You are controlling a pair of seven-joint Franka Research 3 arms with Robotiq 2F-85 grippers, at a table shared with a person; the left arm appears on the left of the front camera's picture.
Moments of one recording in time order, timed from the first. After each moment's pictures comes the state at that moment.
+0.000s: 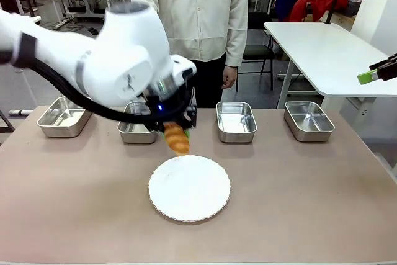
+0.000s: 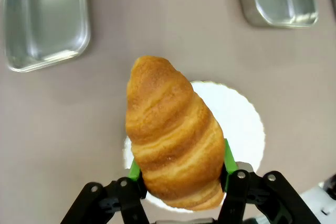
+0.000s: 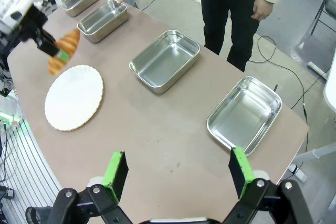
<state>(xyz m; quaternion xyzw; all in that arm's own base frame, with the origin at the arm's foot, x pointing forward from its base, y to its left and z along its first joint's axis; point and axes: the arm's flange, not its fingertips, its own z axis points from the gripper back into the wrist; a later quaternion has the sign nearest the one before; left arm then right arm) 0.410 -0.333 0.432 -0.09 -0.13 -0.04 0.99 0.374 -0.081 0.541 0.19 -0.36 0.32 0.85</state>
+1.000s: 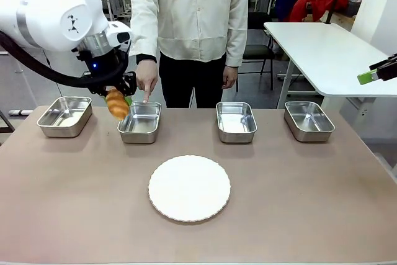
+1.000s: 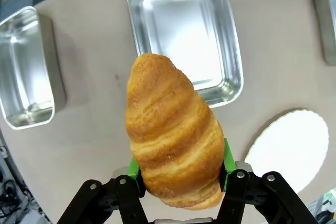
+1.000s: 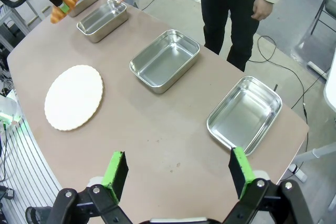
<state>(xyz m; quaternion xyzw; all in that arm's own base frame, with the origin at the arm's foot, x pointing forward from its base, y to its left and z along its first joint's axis) 0.516 -0.182 0.458 -0.04 -0.10 -0.09 0.99 0.374 -0.081 0.541 0.19 -0.36 0.32 0.85</state>
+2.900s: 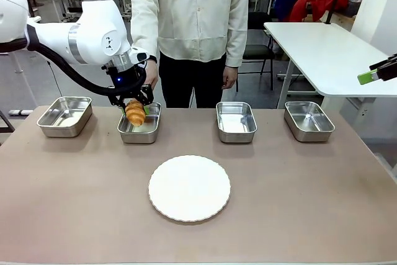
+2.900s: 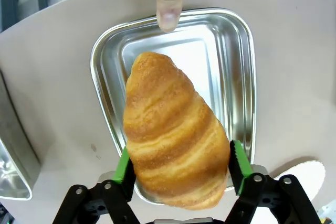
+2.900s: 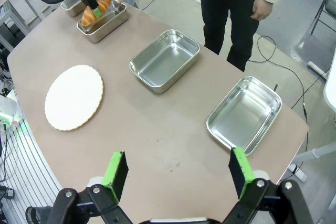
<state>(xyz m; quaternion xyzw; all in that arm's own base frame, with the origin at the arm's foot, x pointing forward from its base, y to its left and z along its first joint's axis) 0.620 -0.197 0.377 -0.07 -0.03 -0.08 0.99 0.374 -0.081 0.541 0.19 -0.36 0.32 0.85</state>
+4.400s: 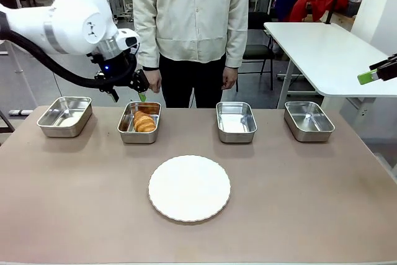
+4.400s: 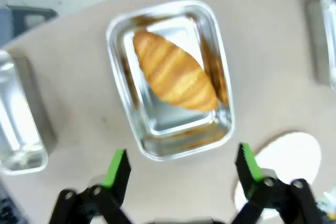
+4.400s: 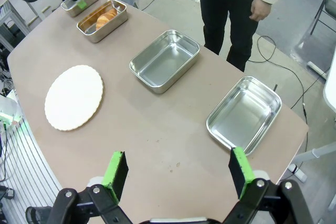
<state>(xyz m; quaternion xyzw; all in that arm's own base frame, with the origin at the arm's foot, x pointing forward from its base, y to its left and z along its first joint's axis) 0.561 -0.185 0.444 -0.08 -0.10 -0.11 0.99 0.374 -0.081 0.541 0.19 -0.36 0.32 0.85</state>
